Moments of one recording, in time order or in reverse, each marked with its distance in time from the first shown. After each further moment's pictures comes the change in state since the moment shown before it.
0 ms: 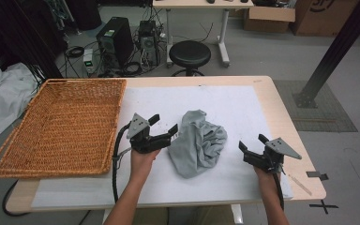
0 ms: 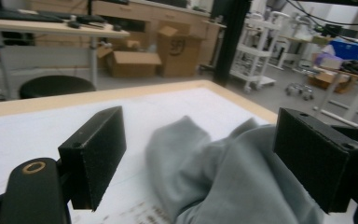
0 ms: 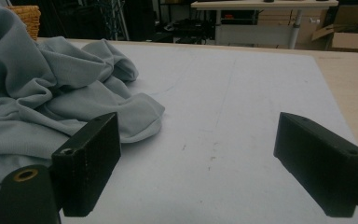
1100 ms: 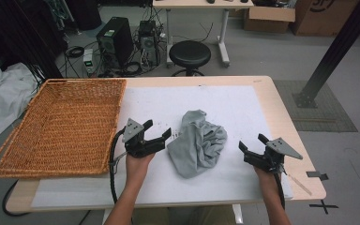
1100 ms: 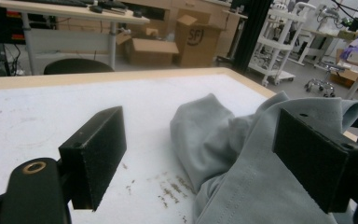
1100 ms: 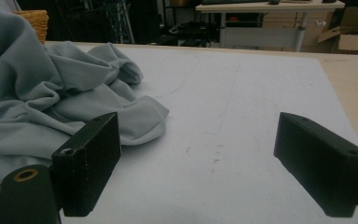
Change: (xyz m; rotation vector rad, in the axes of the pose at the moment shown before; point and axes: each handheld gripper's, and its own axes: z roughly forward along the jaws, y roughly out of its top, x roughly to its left) left arm 0.007 -0.011 -0.006 0.061 0.053 -0.043; right arm -0.001 0.002 -0.001 -0.007 0.033 -0.005
